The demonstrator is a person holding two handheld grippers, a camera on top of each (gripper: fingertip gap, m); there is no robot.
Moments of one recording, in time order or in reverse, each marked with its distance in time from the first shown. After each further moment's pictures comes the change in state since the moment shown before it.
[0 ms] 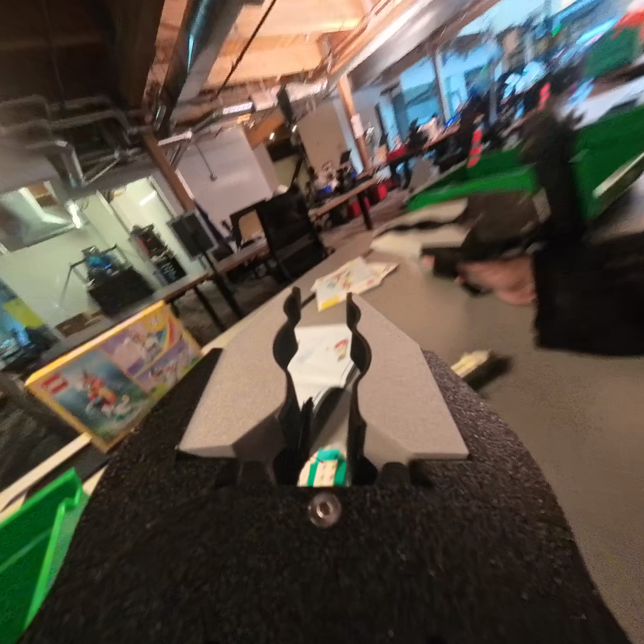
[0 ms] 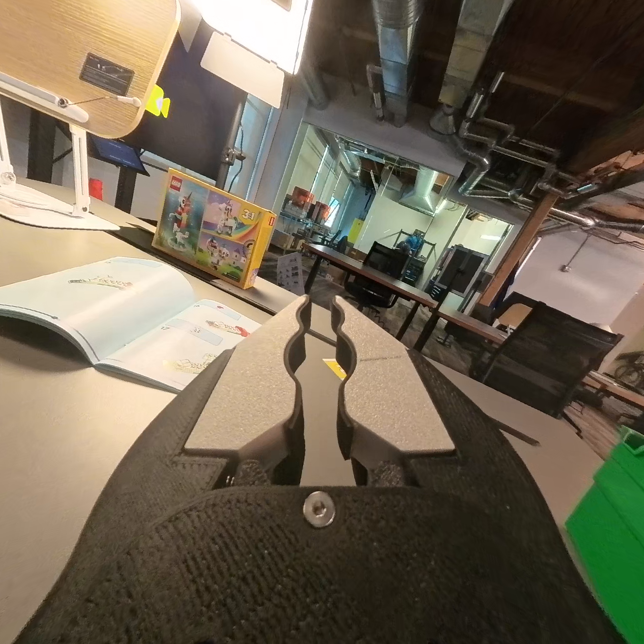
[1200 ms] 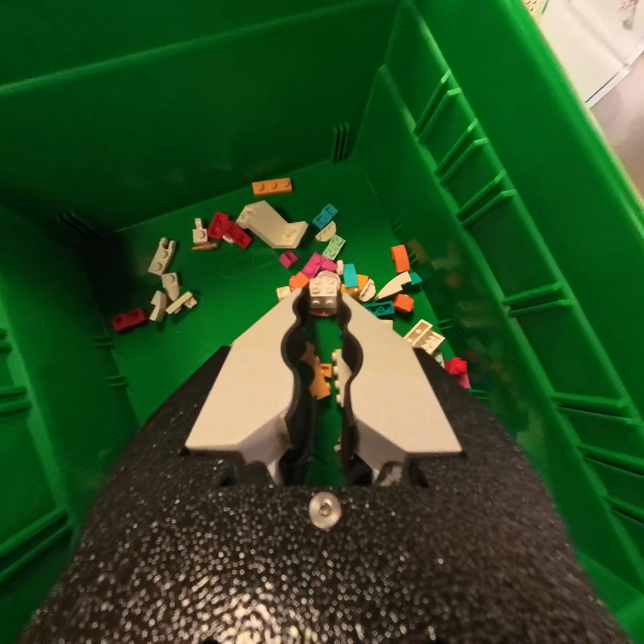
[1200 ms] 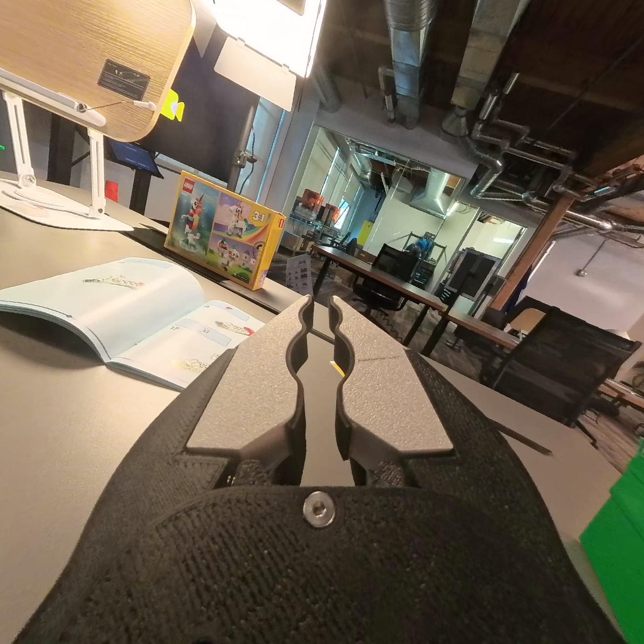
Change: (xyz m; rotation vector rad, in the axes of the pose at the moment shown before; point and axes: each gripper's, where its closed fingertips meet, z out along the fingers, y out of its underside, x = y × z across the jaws) left arm -0.146 0.198 -0.163 -0.966 -0.058 -0.588; right arm -0.005 -0.001 0.001 0.006 -0.033 0.004
